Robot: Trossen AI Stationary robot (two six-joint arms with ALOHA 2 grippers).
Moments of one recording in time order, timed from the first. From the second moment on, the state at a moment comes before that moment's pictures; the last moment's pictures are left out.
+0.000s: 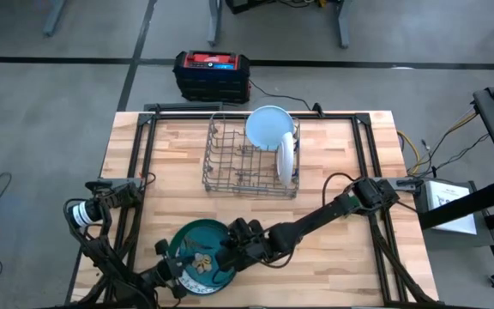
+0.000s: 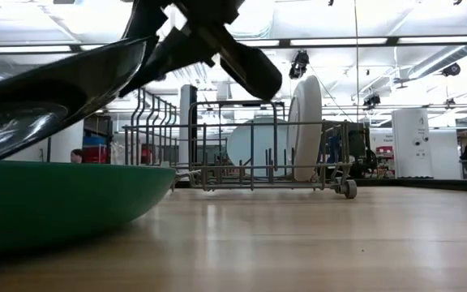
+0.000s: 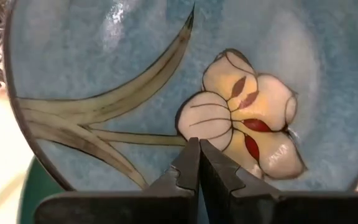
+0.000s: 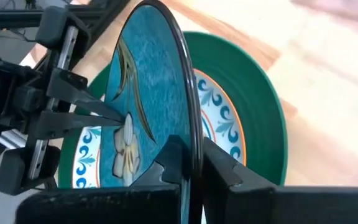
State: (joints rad) left arm -1.20 2.03 1.11 -0.90 -1.04 -1.68; right arm 0.46 2.23 1.81 -0.42 0.48 1.14
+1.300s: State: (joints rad) left arm -1.26 2.03 1.46 -1.37 -1.01 -1.68; right arm 0.46 2.17 2.03 -0.59 0.52 0.37
